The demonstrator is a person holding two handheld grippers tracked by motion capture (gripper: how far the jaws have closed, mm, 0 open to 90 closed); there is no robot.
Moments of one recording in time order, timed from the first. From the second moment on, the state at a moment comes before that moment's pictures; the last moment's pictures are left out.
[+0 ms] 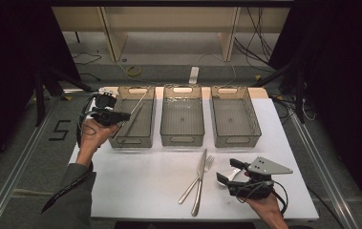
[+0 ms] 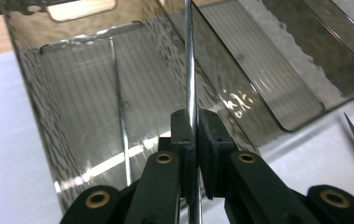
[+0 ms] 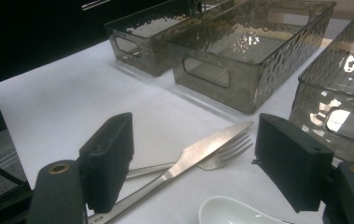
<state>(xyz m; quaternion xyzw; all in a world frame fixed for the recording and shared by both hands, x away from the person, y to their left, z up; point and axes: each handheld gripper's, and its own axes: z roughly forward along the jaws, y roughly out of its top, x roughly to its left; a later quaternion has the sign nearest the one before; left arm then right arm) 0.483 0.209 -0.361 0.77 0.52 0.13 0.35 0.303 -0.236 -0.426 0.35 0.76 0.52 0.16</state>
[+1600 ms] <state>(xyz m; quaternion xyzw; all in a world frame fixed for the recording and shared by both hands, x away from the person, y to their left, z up) 0.539 0.227 -0.414 0.75 0.57 0.14 0.31 0.304 -0.237 -0.427 0.35 0.76 0.52 0.16</state>
